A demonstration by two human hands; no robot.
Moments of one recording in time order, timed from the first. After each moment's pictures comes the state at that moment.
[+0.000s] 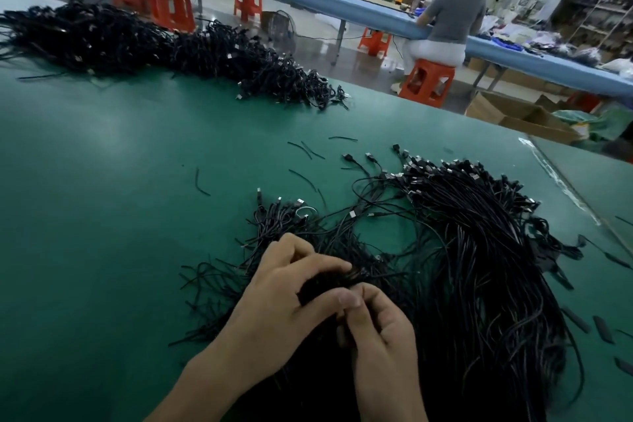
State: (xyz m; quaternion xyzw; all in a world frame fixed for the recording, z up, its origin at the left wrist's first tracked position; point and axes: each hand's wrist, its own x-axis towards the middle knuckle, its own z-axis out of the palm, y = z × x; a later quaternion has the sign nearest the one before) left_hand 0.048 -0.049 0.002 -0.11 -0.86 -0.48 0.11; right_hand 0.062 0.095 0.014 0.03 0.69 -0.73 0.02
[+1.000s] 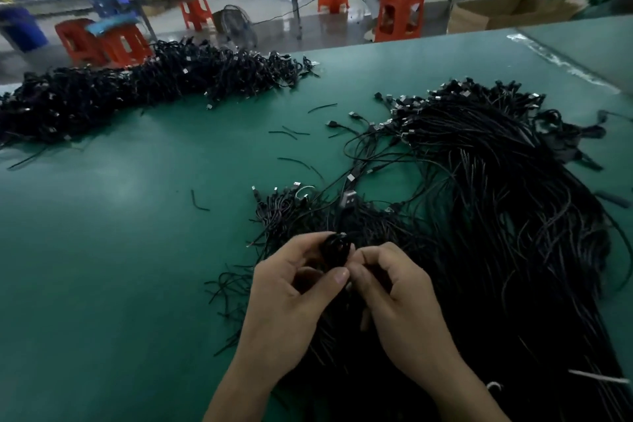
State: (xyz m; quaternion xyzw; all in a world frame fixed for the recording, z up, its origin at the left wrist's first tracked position) left_hand 0.060 -0.046 0.006 -0.11 -0.74 -0.66 0.06; right_hand 0.065 0.101 -0.008 -0.05 0.76 -0.64 -0.06
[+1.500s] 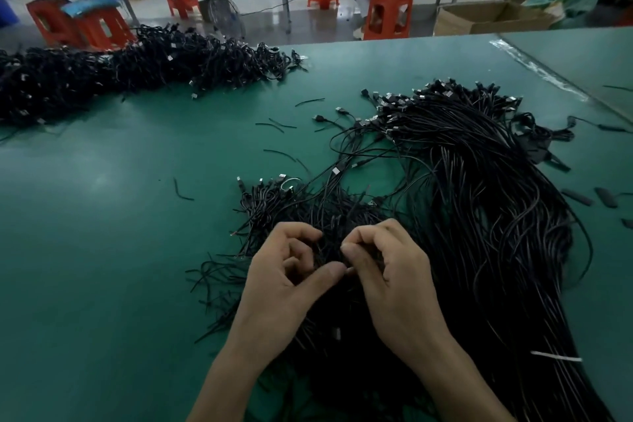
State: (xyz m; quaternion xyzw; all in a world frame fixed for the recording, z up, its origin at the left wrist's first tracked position) left_hand 0.061 -0.041 -0.002 -0.09 -0.77 -0.63 0.03; right_hand 0.063 0.112 0.002 -0.09 0.81 -0.56 -0.14
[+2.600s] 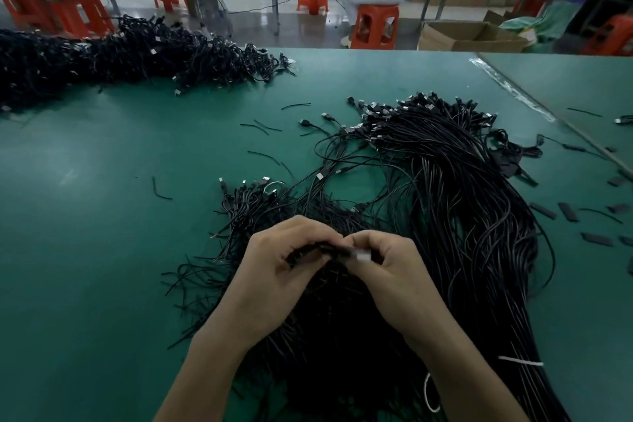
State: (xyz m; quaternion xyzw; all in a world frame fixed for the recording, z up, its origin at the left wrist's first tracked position) left_hand 0.035 -0.036 0.008 -0.27 -0.78 -0.55 0.10; right_hand 0.051 0.136 0.015 -0.03 0.79 -0.61 0.01
